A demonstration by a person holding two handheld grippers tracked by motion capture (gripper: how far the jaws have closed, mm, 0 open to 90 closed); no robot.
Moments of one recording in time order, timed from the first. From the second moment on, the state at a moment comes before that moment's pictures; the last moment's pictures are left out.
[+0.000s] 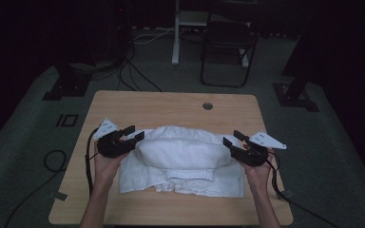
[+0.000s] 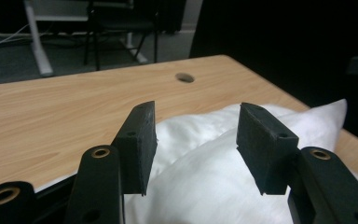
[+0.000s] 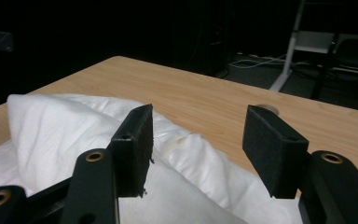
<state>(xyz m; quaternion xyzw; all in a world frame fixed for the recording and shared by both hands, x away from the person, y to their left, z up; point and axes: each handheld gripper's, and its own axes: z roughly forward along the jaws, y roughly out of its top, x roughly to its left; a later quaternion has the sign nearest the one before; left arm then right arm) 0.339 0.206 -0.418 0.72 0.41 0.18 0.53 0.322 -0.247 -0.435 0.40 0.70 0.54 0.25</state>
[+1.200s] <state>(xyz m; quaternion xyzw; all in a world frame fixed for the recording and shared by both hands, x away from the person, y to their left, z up) 0.297 0.143 -0.529 0.85 0.37 0.13 0.35 0.296 -0.210 -0.533 0.44 0.81 0.38 0.12</state>
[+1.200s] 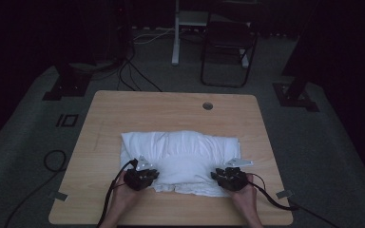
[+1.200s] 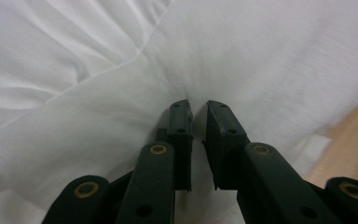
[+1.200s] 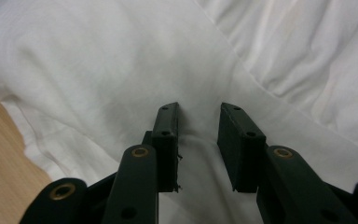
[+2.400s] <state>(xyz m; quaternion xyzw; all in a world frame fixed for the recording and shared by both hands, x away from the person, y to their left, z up) 0.350 0.197 -0.532 0.70 0.58 0.23 0.35 0.300 -0.209 -0.545 0.43 0.79 0.40 0.13</state>
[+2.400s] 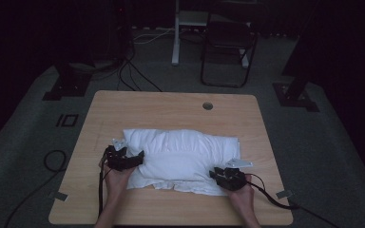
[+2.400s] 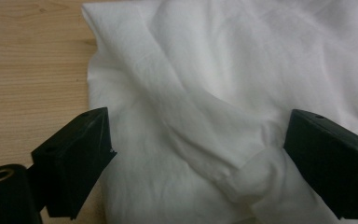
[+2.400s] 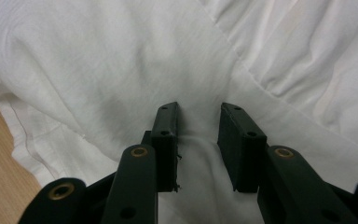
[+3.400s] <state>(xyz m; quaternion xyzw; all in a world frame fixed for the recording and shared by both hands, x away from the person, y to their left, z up) 0.341 0.213 -0.513 0.71 0.53 0.13 0.45 0.303 -0.180 -0.500 0.41 0.77 0.46 0.16</state>
